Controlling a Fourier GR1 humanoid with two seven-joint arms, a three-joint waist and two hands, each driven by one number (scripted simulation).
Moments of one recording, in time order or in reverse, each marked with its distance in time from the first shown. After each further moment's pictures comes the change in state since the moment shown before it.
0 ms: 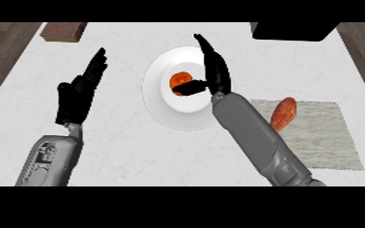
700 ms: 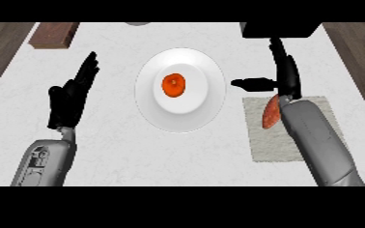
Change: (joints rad) left arm 0.032 0.009 0.040 0.007 -0.004 -0.002 -0.017; right arm 0.259 -0.257 -0.239 -0.245 -0.171 0.188 -0.143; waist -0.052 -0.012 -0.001
